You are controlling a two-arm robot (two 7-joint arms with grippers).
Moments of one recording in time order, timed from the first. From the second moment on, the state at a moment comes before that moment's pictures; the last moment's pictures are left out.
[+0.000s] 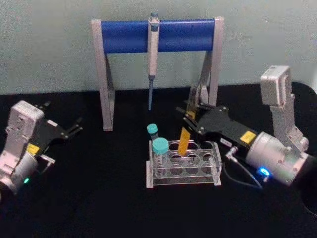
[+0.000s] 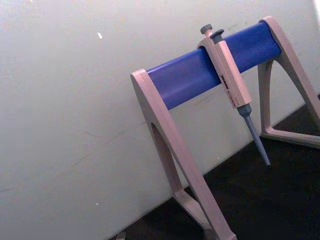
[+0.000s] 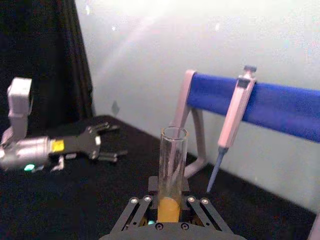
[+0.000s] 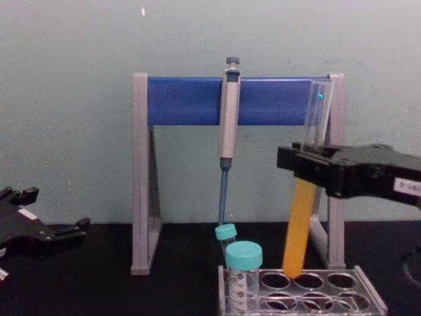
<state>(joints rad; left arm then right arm) -0.20 0.60 0.45 -1.41 -0.25 -0.12 0.03 0.13 0.46 -0.35 -1.76 0.46 0.14 0.43</state>
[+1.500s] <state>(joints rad) -0.20 0.60 0.45 -1.41 -0.25 -0.12 0.03 0.07 0.48 -0.26 -1.78 0.36 0.16 0.35</state>
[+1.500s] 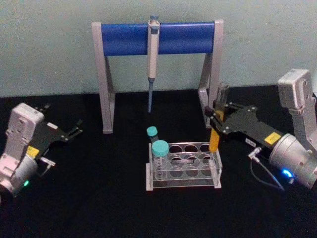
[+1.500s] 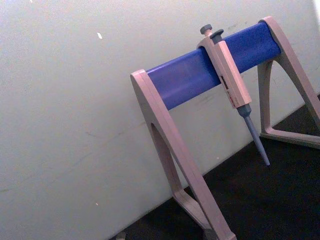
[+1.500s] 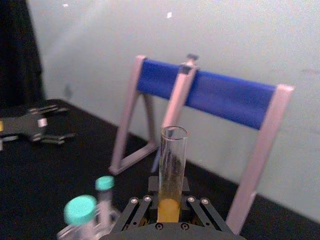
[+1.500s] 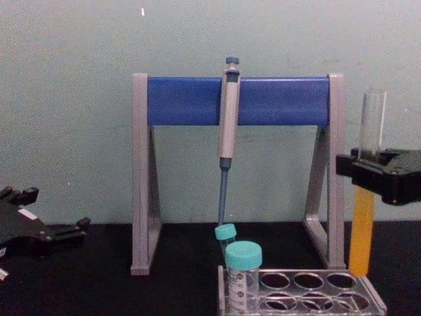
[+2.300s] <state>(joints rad) -0.20 0.60 0.45 -1.41 -0.25 -0.12 0.03 0.19 0.40 -0.36 -1.65 0.43 0.08 0.36</state>
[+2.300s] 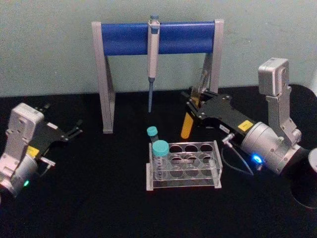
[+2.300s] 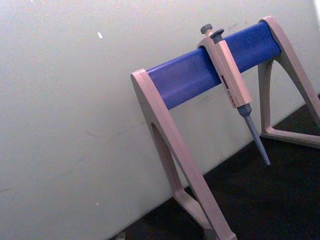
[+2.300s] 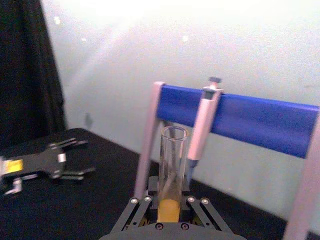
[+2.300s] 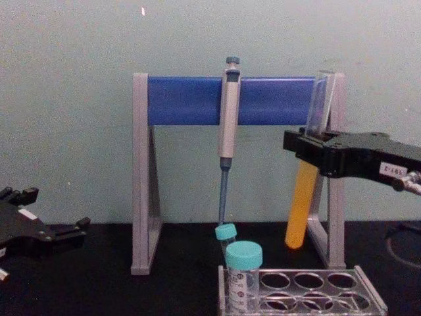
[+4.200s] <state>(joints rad) -0.20 0.60 0.45 -1.41 -0.25 -0.12 0.03 0.19 0.38 -0.32 -1.66 0.36 0.11 0.34</state>
